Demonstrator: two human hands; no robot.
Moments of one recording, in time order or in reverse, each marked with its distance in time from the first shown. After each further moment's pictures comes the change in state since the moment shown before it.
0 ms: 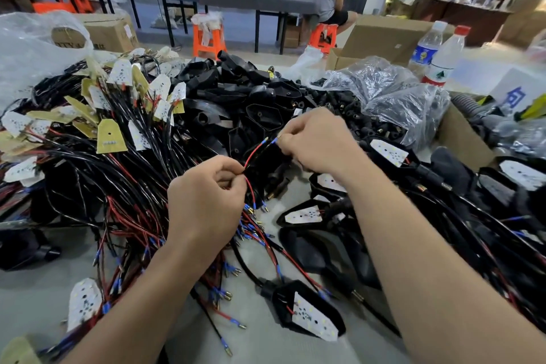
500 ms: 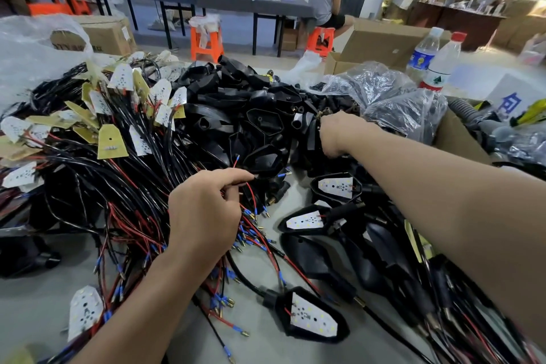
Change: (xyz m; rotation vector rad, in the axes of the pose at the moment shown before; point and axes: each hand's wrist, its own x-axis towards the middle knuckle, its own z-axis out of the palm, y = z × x) left_hand 0.000 -0.001 -0.006 0.187 -0.024 0.139; right_hand 0.072 0.048 -0.018 -0.836 -0.337 0.108
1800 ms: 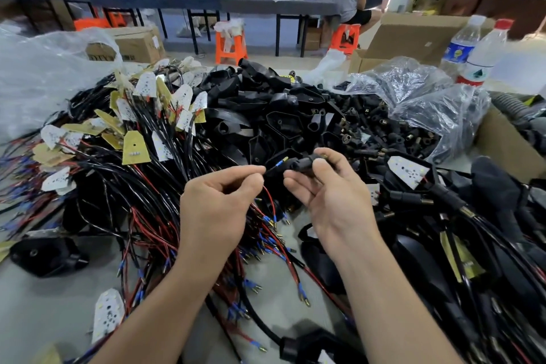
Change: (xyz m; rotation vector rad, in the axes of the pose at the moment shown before) left_hand 0.008 -0.004 0.002 -0.527 0.013 -0.326; right_hand -0.113 -0.095 0.045 2.527 0.196 0.048
